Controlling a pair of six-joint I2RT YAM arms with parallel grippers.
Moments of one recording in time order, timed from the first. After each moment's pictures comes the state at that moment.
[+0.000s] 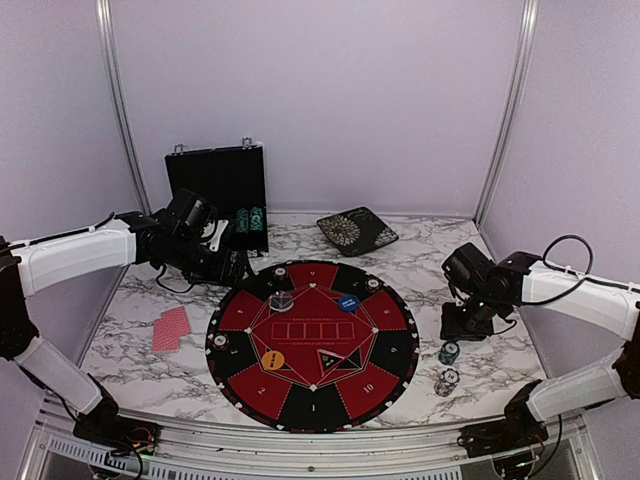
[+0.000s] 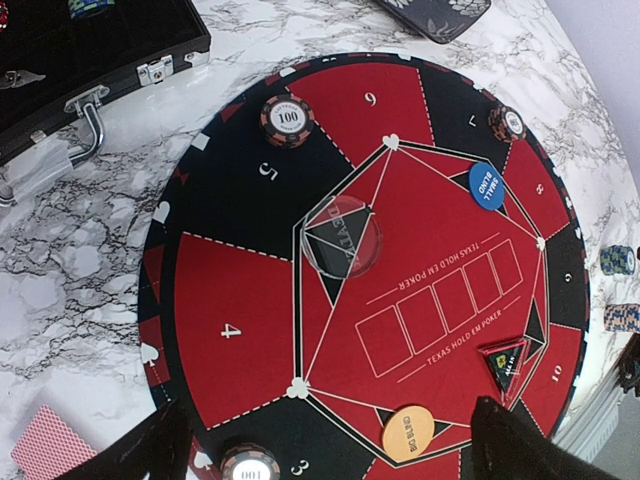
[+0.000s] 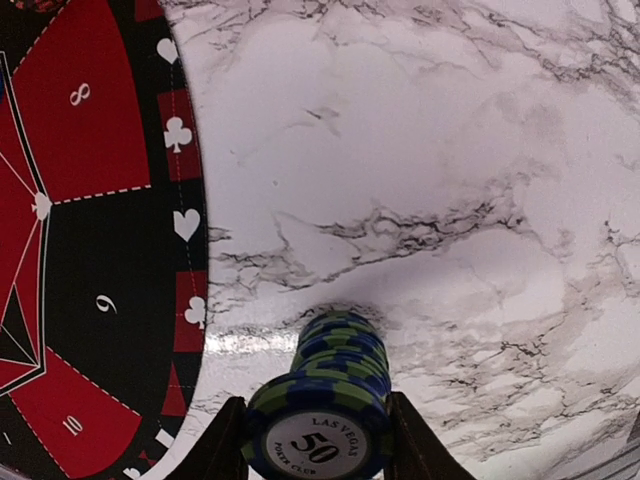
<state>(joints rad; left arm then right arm) -0.57 1.49 1.13 -0.57 0.16 -0.34 0.55 1.23 0.81 -0.90 0.13 0.62</state>
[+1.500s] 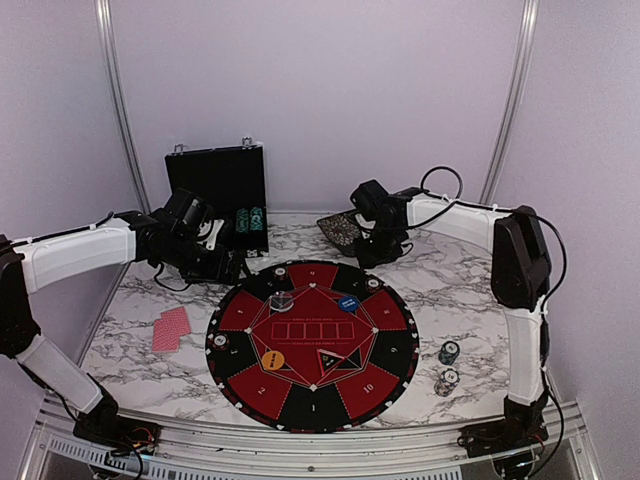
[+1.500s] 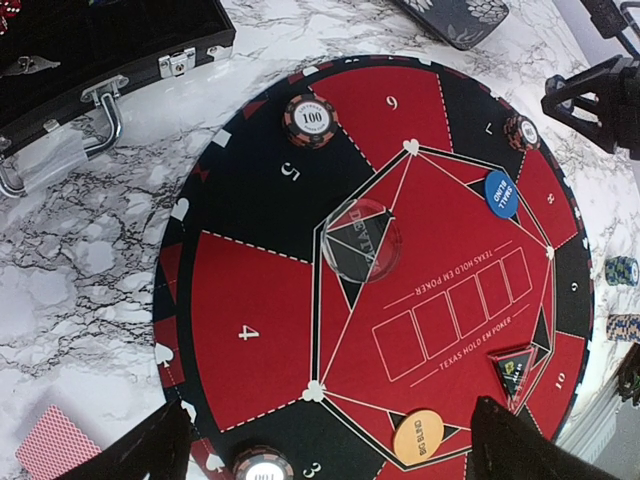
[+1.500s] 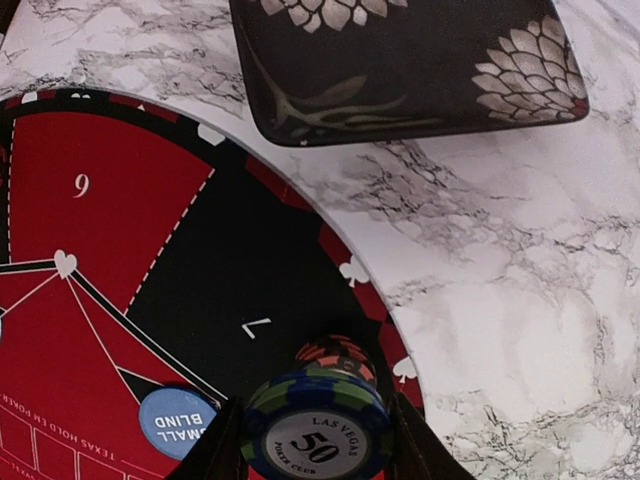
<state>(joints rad) -0.54 1.51 1.13 -0.57 0.18 -0.34 0.60 2.13 1.81 -0.84 0.17 0.25</state>
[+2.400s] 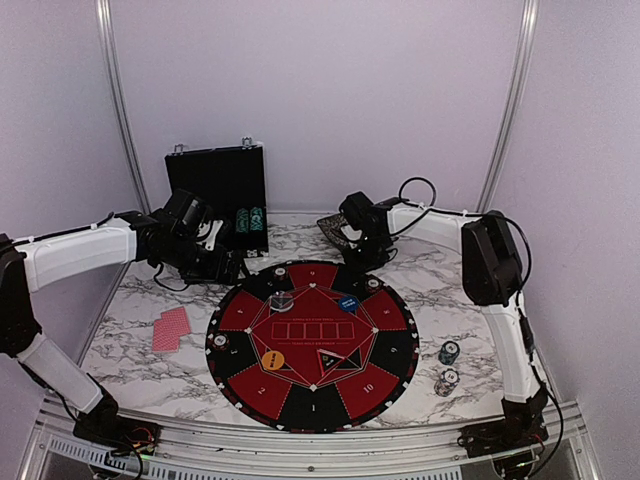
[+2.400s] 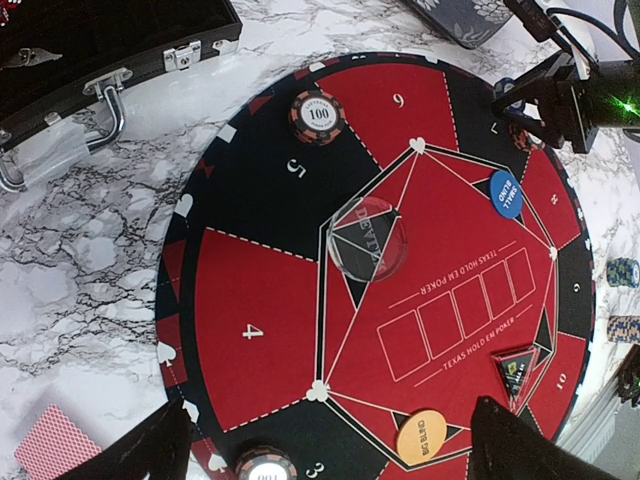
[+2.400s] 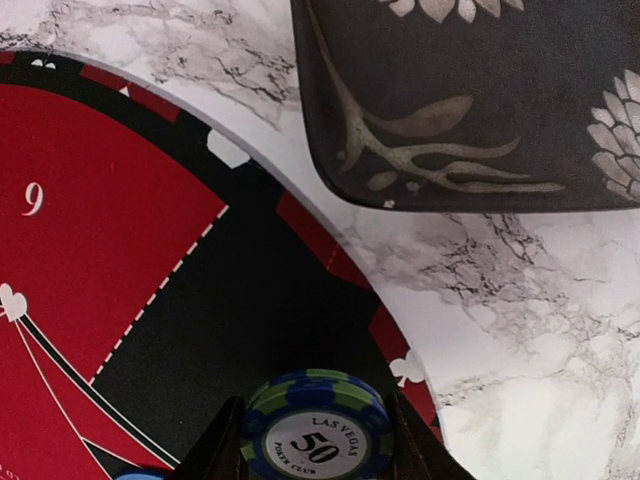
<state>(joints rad) -0.52 1.51 1.13 -0.57 0.19 -0.34 0.59 2.34 1.98 -0.85 0.13 0.12</state>
